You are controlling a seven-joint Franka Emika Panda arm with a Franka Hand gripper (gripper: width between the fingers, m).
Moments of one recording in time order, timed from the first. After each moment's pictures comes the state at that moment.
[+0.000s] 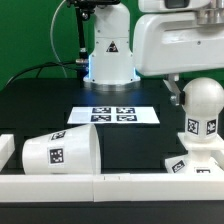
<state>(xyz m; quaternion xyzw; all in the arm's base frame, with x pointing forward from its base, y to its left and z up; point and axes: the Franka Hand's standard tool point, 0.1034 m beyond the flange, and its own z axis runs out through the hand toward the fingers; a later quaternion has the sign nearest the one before) 0.627 0.096 0.121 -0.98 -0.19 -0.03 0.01</state>
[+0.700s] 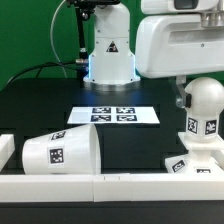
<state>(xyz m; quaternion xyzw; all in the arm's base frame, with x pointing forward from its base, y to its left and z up) 0.628 0.096 0.118 -1.00 -0.09 -0.04 0.01</state>
